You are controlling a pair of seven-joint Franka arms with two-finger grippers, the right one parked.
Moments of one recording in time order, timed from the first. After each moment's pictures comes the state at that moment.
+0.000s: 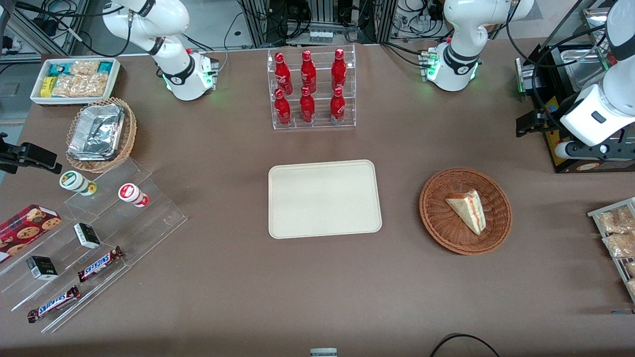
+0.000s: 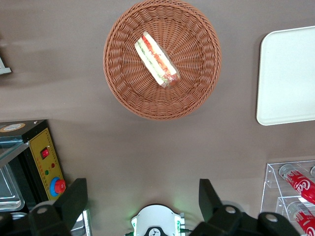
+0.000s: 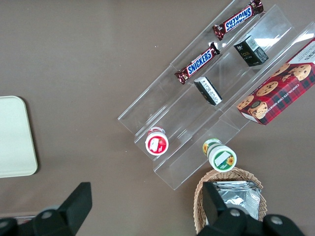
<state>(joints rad) 0.02 0.01 -0.08 -1.61 0.00 1.42 0.00</state>
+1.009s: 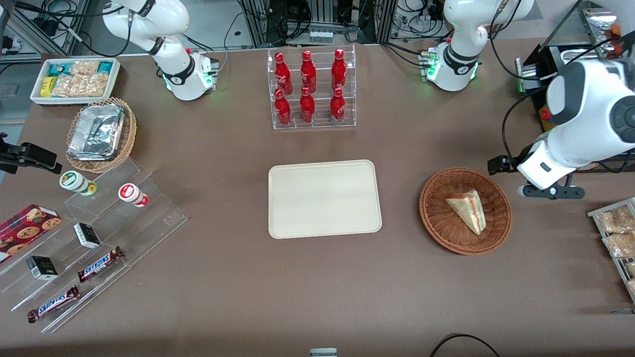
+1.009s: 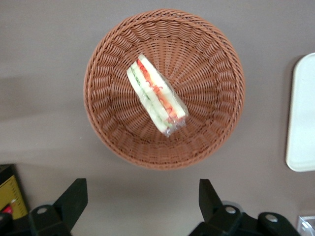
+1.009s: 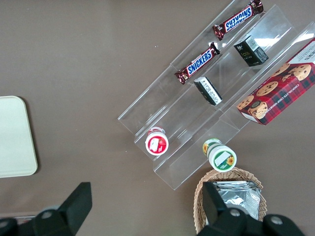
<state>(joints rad) 0.02 0.08 -0.08 -1.96 0.00 1.91 0.00</state>
